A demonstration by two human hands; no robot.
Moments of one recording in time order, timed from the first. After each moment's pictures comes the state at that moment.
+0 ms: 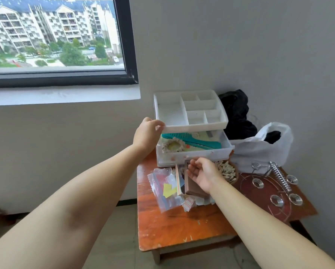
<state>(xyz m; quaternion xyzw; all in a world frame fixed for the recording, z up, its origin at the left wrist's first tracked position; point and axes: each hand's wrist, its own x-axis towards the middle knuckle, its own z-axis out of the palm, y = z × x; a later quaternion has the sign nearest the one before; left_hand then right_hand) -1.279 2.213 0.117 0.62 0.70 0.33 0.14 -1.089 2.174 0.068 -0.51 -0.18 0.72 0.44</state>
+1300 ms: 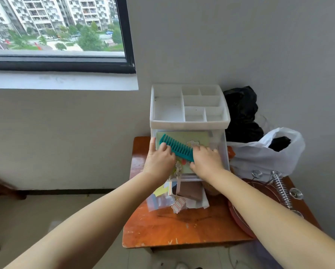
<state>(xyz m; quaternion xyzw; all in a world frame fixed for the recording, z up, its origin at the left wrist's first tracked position) -1.205 2.173 0.063 0.73 0.66 -0.08 -0.13 -1.058 2.232 0.058 -0.53 -0.85 0.02 0.00</state>
